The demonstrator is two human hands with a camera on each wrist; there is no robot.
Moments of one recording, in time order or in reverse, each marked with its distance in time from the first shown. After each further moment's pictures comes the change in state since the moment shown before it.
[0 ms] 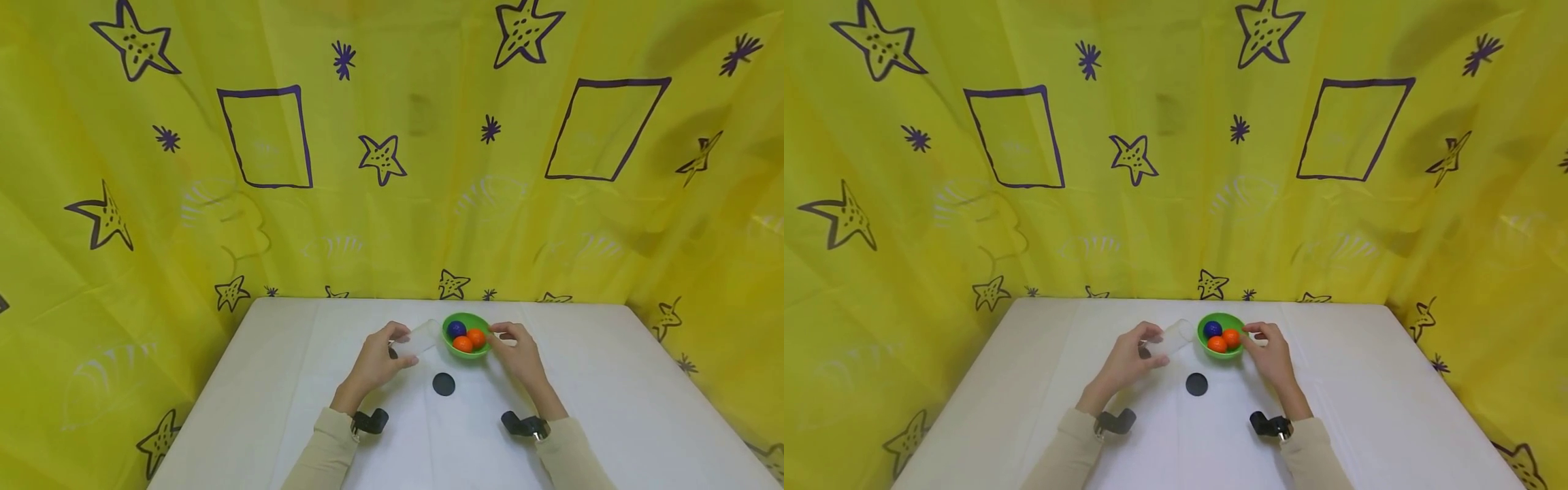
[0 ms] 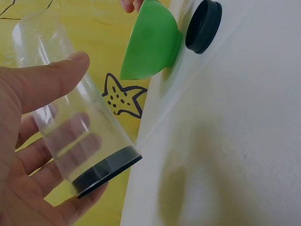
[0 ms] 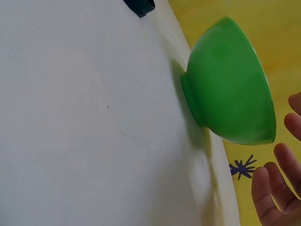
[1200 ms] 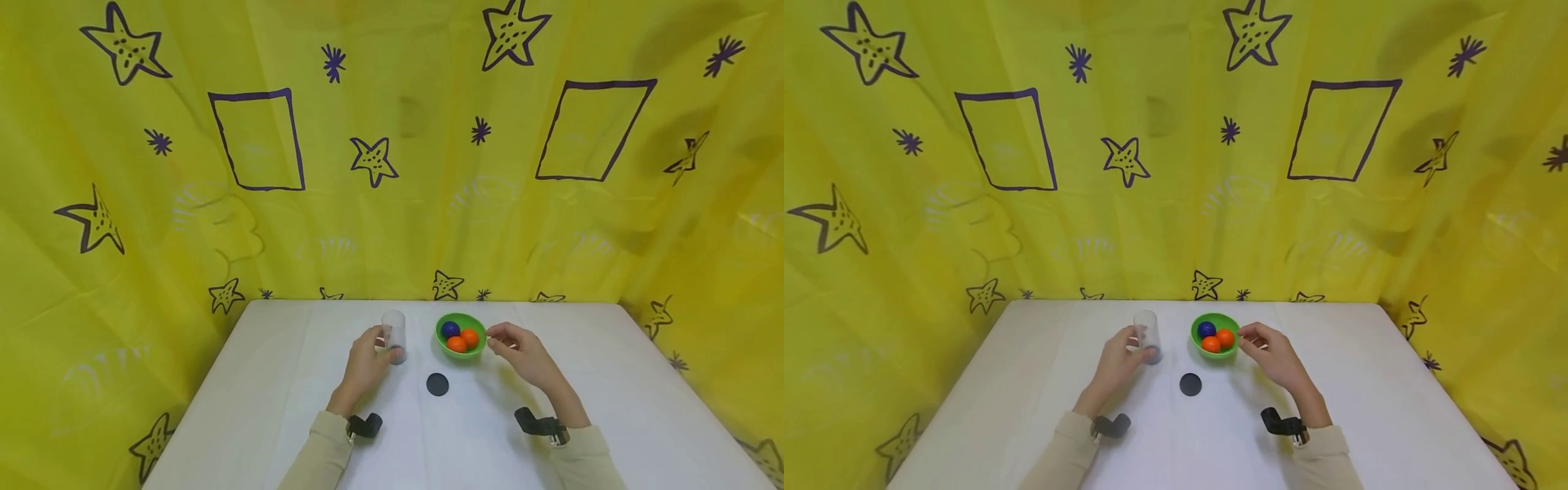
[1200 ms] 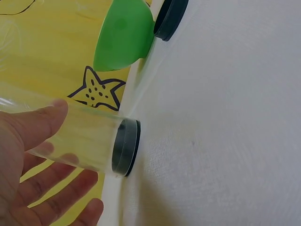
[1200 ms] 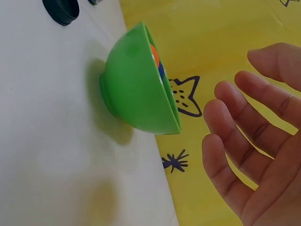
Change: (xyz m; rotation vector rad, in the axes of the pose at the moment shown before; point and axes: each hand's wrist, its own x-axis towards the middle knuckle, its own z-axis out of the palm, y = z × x) left_hand 0.005 -0.020 0.012 0.029 0.205 -0.062; right_hand -0.018 -0.020 -0.041 -0.069 -0.213 -0.251
